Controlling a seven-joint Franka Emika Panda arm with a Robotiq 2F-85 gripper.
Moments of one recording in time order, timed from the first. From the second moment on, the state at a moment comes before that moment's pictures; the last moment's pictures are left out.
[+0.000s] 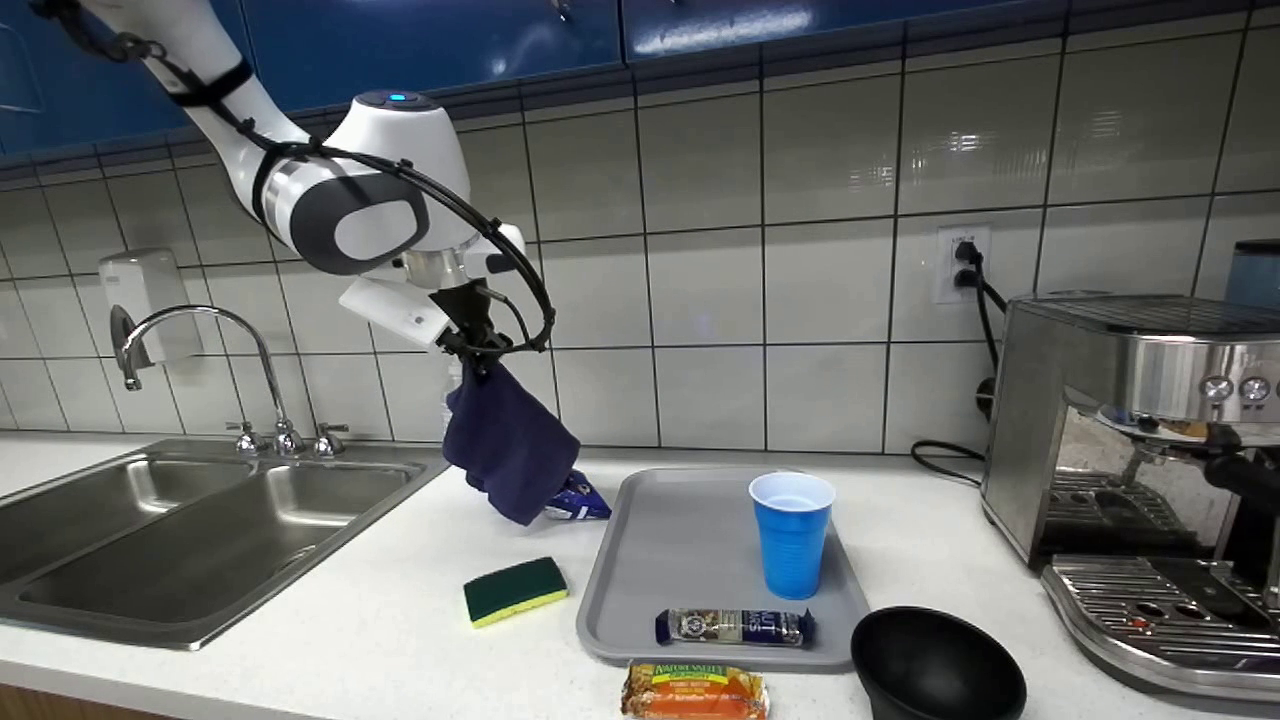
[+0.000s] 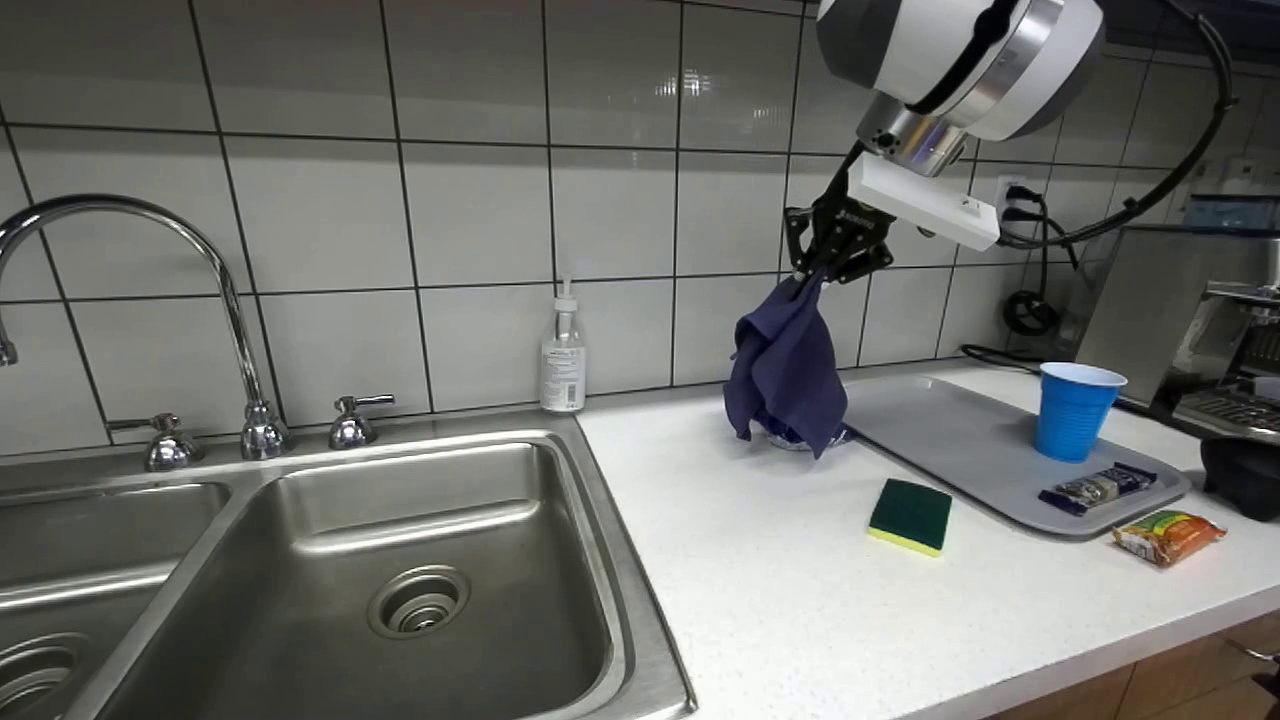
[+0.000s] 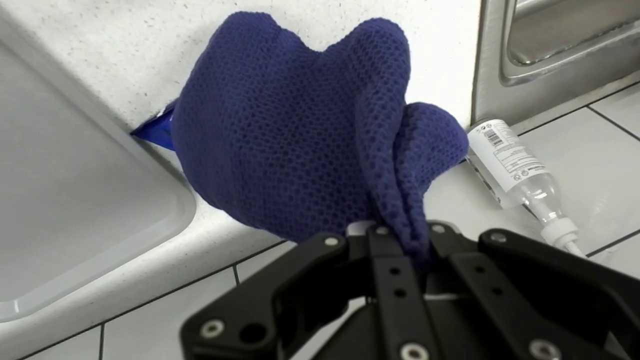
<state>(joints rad) 0.01 0.06 0.07 -2.38 0.66 2.92 -0.27</state>
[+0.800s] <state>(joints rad) 0.00 0.02 0.00 -2.38 0.84 2.92 -0.44</state>
